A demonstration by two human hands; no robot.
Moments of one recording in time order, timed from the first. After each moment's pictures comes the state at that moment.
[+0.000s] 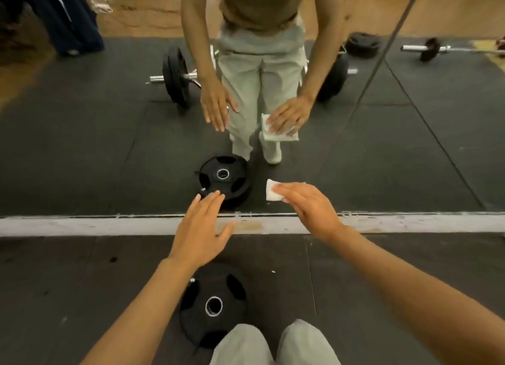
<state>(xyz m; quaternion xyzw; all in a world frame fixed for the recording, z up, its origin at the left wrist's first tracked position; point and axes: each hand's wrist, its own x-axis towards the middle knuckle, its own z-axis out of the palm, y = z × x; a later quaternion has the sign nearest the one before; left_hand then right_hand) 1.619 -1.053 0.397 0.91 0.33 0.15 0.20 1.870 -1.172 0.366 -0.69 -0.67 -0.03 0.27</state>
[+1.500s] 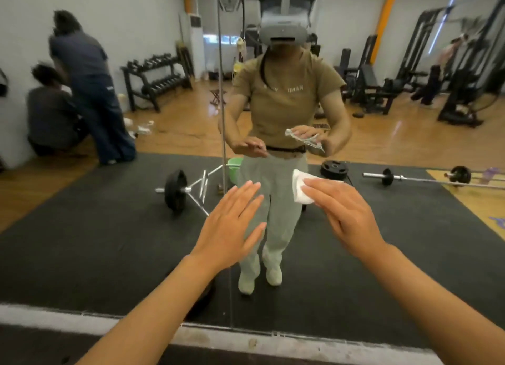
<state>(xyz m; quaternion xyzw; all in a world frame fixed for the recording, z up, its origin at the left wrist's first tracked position) 1.883 -1.201 0.777 0.92 0.15 0.35 -0.08 2.103 -1.347 0.814 -0.53 -0.71 -0.29 0.35</state>
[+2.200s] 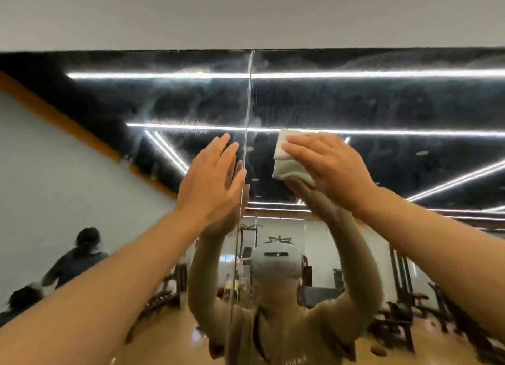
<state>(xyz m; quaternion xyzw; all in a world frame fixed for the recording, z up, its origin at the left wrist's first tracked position) 1.914 -1.064 1.254 0.72 0.16 0.65 -0.19 2.118 -1.202 1.301 -0.35 -0.58 -0.71 0.20</state>
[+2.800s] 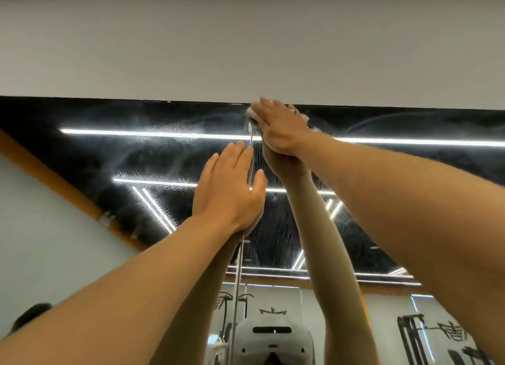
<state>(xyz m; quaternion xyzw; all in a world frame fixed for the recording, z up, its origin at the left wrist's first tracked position) 1.965 -1.030 1.394 0.66 0.16 0.70 -0.24 2.053 -1.120 1.528 -0.51 -0.53 -0.64 0.24</state>
